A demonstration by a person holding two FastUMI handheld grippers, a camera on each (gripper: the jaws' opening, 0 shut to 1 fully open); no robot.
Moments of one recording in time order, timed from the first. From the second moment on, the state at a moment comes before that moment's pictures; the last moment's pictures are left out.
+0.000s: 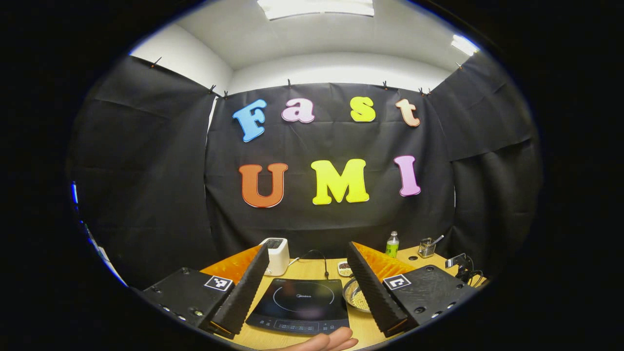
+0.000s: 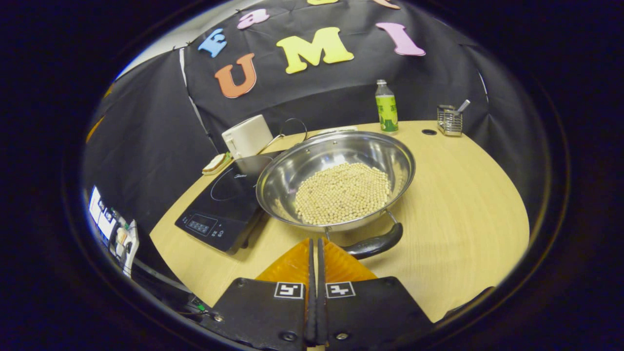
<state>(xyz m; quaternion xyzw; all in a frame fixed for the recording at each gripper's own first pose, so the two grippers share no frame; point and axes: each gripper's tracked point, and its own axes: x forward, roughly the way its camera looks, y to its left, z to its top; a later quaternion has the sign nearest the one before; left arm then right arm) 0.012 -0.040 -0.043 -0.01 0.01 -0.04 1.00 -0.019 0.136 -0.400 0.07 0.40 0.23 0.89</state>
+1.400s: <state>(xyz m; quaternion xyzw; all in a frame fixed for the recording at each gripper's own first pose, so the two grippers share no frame) 0.107 -0.040 -0.078 -0.01 0.05 -0.04 1.00 0.088 0.041 -0.425 -0.01 0.43 0.15 0.89</state>
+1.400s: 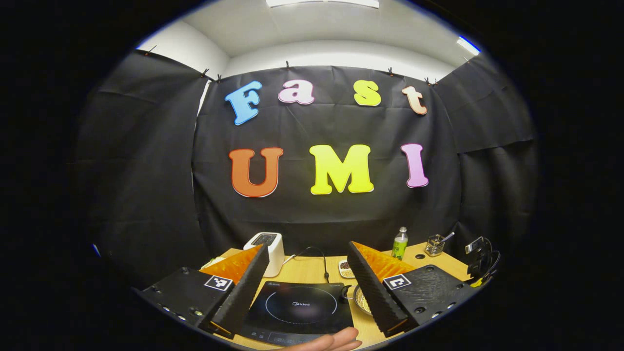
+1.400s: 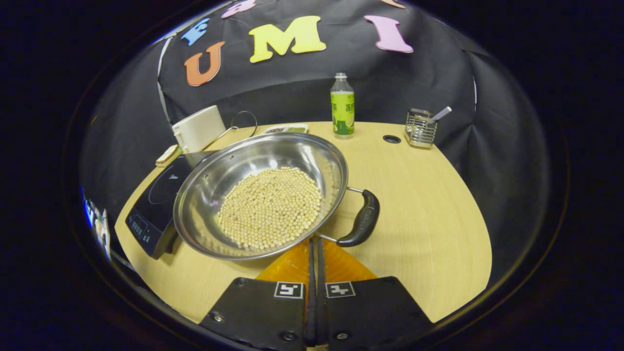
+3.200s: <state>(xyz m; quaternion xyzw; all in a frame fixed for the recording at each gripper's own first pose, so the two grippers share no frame) 0.174 -0.163 -0.261 -0.03 0.28 -0.13 0.95 0.173 -0.009 -0.364 0.00 0.32 0.05 0.95</state>
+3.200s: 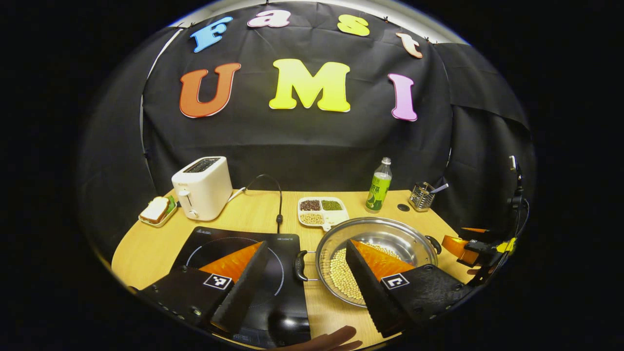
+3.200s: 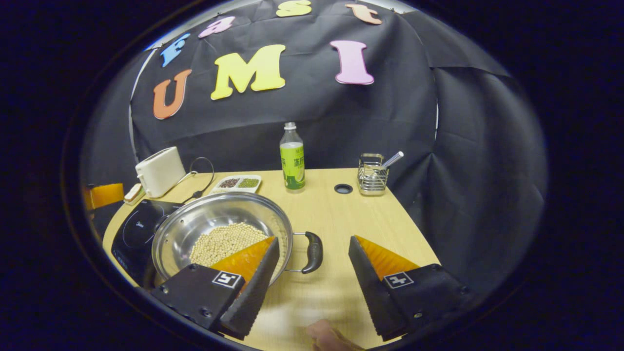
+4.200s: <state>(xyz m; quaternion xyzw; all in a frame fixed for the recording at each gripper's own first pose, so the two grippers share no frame) 0.205 -0.184 -0.356 -0.04 0.37 -0.13 0.92 0.217 -0.003 -0.426 -0.03 0.37 0.07 0.93</state>
